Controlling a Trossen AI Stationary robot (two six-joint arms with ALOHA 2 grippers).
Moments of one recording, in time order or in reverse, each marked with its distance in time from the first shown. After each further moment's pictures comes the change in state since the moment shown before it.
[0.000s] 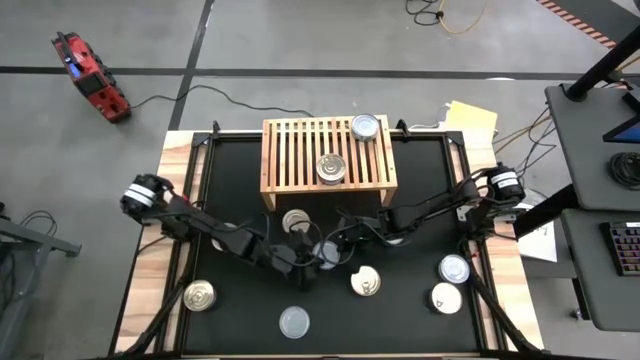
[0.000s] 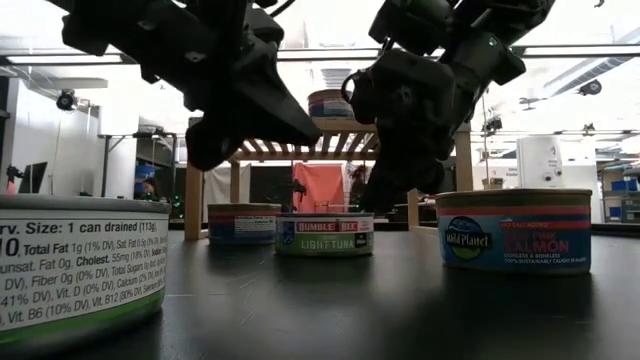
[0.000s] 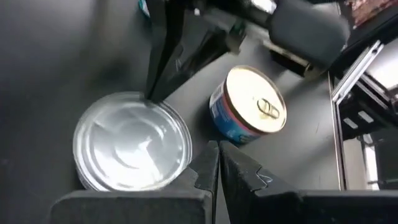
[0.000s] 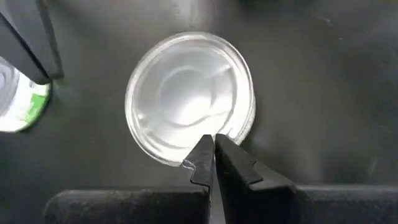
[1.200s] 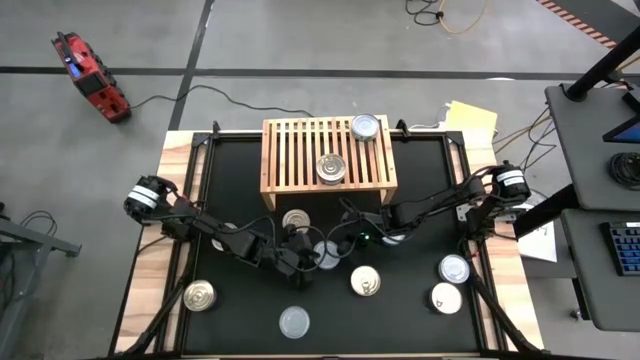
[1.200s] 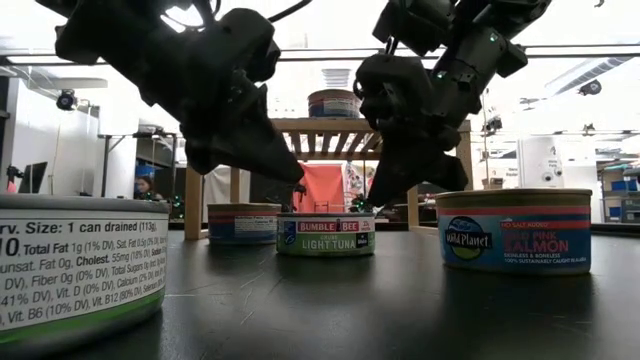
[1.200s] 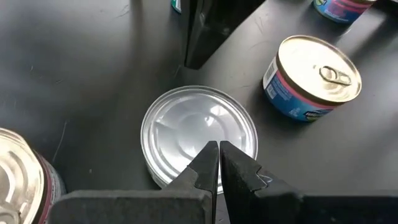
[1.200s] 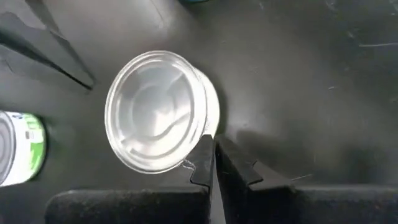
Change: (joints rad) left arm 0.003 0.026 -0.004 -0.099 -0.114 0.218; right arm -0.020 -0.043 -0.003 -0.075 0.044 0.266
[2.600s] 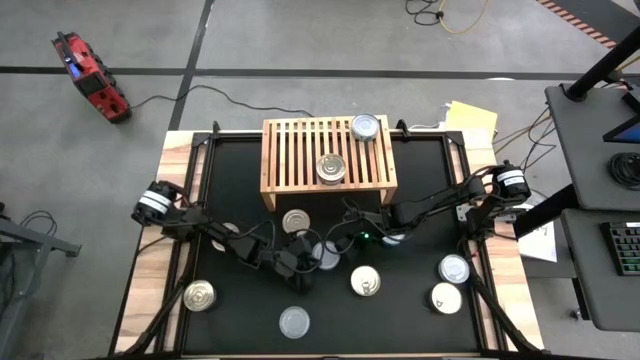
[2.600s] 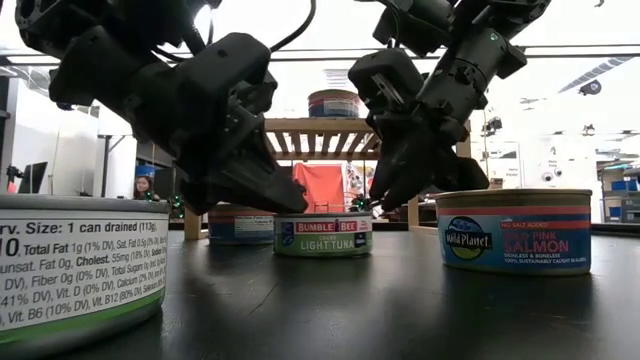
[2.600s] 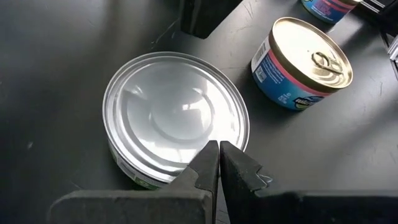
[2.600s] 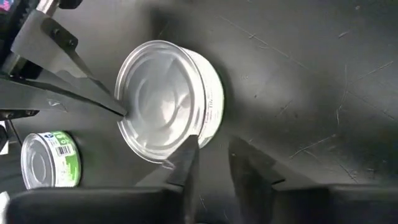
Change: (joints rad) left arm -0.013 0.097 -0.074 0.234 0.070 -0.097; right arm -0.008 -0.003 0.000 -0.015 -0.080 0.243
